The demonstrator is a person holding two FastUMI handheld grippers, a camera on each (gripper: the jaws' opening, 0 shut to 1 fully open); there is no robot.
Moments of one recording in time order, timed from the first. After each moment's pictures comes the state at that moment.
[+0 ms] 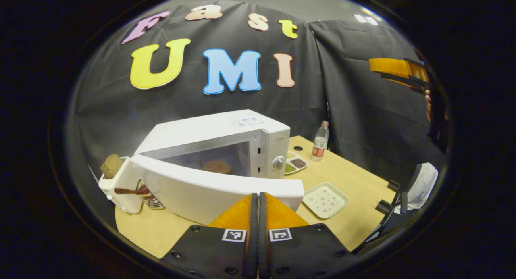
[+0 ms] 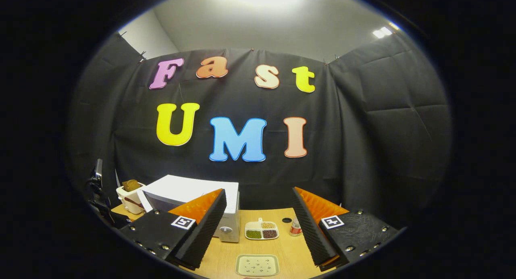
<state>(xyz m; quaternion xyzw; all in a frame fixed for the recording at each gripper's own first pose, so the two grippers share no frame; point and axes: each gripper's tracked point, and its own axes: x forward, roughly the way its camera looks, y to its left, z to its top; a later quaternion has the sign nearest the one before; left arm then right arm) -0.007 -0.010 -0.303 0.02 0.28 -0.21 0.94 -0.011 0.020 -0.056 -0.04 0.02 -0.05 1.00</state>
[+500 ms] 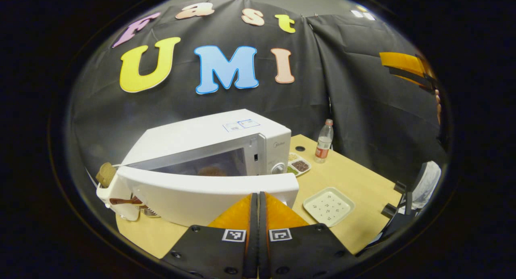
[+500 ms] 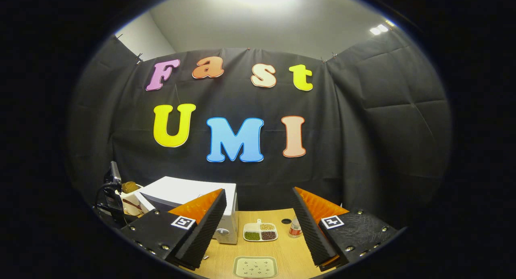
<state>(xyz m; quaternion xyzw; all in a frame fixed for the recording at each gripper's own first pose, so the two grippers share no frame) 0.034 -0.038 -0.317 0.03 0.30 -0.21 0.93 0.004 0.007 -0.063 -0.03 0.02 -0.05 1.00</state>
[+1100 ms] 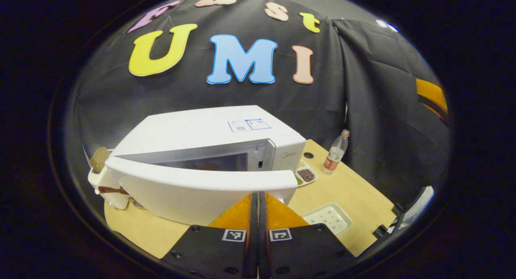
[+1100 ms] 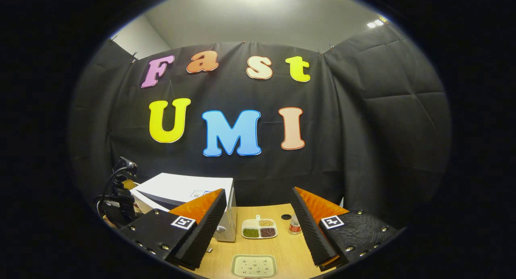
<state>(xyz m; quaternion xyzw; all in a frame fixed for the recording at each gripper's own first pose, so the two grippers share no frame) 0.082 -0.059 -0.328 -0.03 0.32 -0.15 0.93 0.019 -0.011 -0.081 -0.01 0.04 -0.05 1.00</state>
